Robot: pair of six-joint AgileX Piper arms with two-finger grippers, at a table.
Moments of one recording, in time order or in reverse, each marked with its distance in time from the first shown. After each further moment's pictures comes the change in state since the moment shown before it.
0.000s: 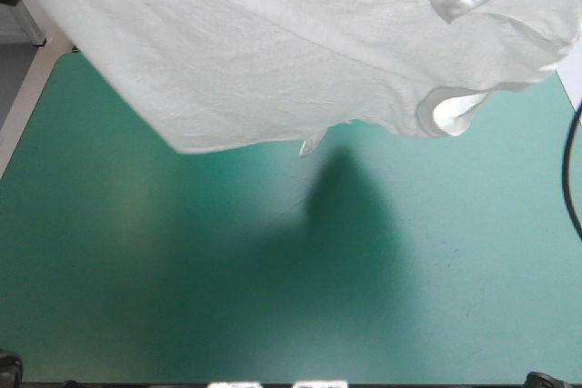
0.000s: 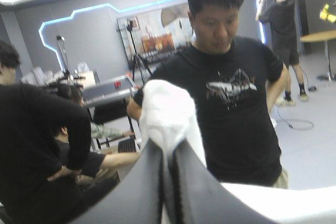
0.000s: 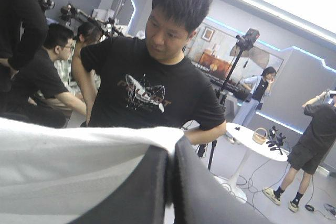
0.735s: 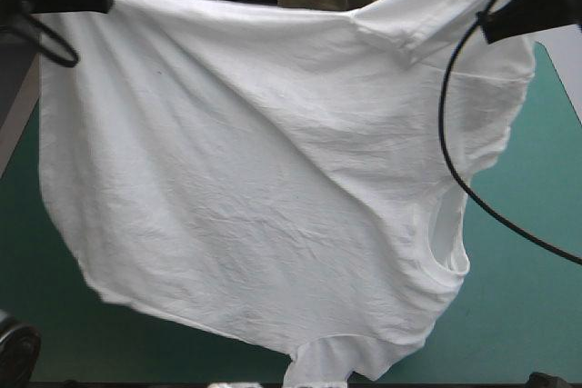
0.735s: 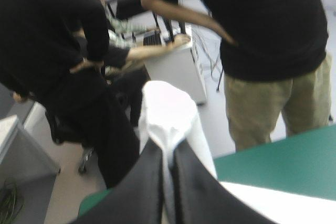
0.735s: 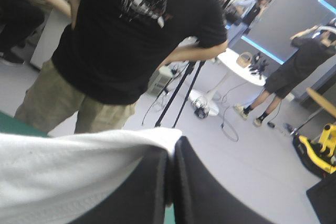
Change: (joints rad) left arm 0.000 0.096 0.310 0.212 0.021 -0.077; right arm -0.090 0.224 -0.062 -0.050 0.181 -0.029
